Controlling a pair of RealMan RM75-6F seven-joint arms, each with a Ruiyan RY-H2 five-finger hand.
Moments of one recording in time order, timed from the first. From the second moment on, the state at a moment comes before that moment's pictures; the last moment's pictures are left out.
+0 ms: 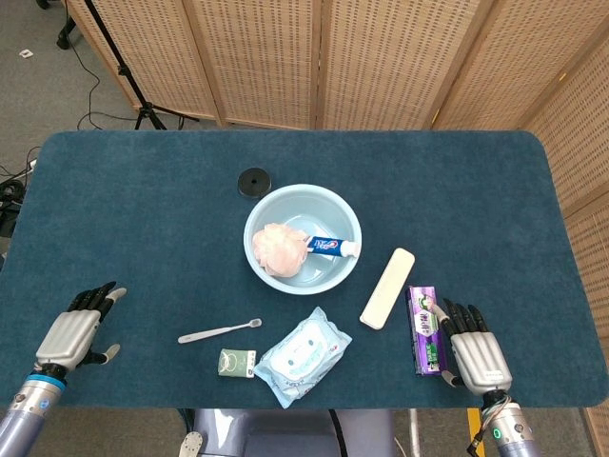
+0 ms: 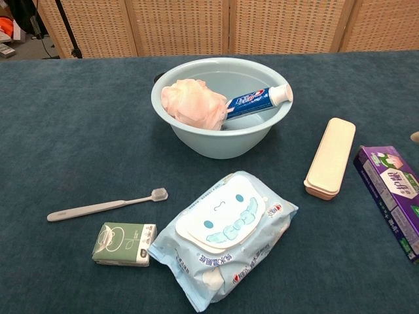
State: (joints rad) left arm -0.31 -1.11 0.09 -1.85 1.23 1.18 0.16; right arm 0.16 -1.28 -0.01 -1.88 -1.33 1.29 -0.52
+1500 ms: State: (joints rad) left arm -0.28 -1.17 0.05 -1.75 1.27 1.10 0.06; right arm 0.21 -1.46 0.05 -1.93 -1.16 1.41 -0.68
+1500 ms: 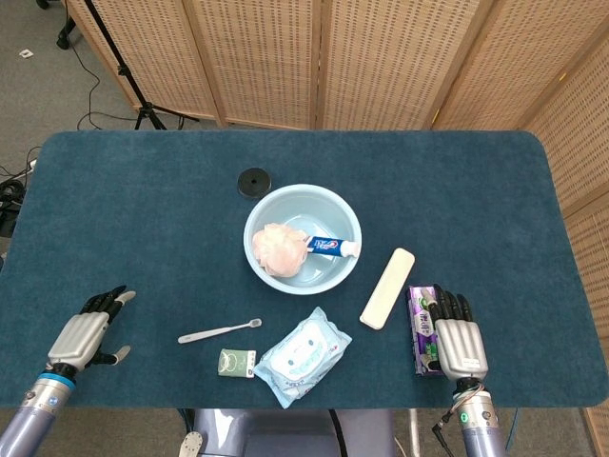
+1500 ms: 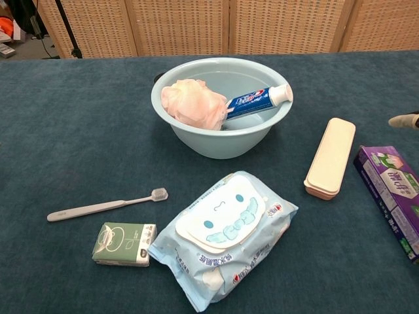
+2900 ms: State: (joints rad) left arm -0.27 -1.15 0.04 -1.77 1.29 1.11 0.05; right arm 0.21 -1.54 0.03 -1.88 -1.11 1.39 -0.67
